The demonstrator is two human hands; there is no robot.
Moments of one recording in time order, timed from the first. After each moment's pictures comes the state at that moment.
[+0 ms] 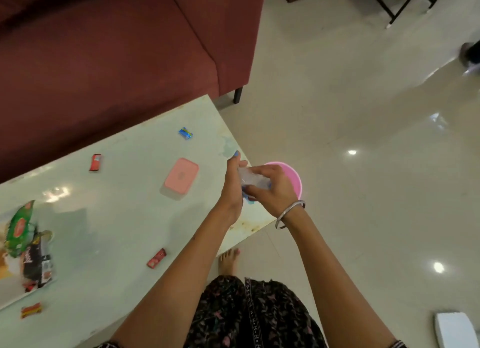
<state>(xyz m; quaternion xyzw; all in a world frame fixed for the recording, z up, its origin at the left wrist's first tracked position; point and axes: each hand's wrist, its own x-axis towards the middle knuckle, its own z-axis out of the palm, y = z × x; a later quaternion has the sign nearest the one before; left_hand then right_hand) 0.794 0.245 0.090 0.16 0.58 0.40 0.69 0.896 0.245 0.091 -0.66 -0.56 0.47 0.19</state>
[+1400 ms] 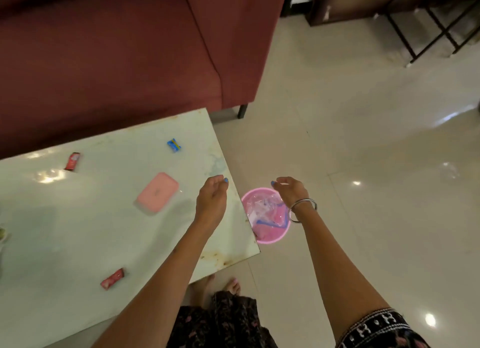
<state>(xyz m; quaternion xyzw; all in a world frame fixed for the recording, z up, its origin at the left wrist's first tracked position) 0.816 0.299 0.031 0.21 0.73 0.38 0.52 0.997 0.377 -0.004 -0.75 -0.47 0.46 0.08</state>
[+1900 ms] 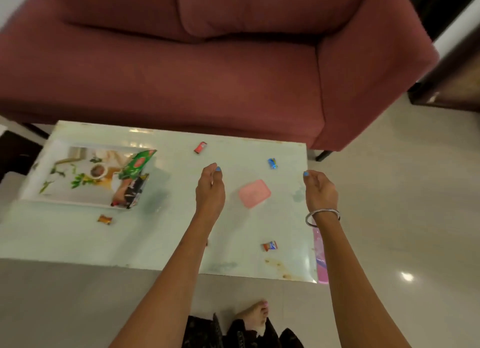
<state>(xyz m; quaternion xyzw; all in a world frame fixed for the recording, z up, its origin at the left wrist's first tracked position) 0.636 0.175 0.123 0.08 0.78 0.53 0.32 0.804 0.303 0.124 -0.62 -0.63 0.42 0.23</state>
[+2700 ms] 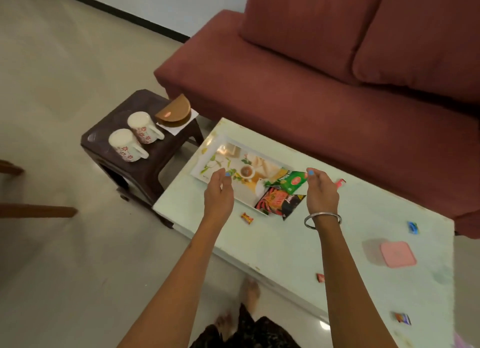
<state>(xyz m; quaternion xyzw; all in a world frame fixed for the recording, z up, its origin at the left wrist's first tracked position) 0.354 -0.147 0.149 0.00 0.78 0.59 0.20 0.443 0.029 0.152 -0.45 -0.74 0.46 0.20</state>
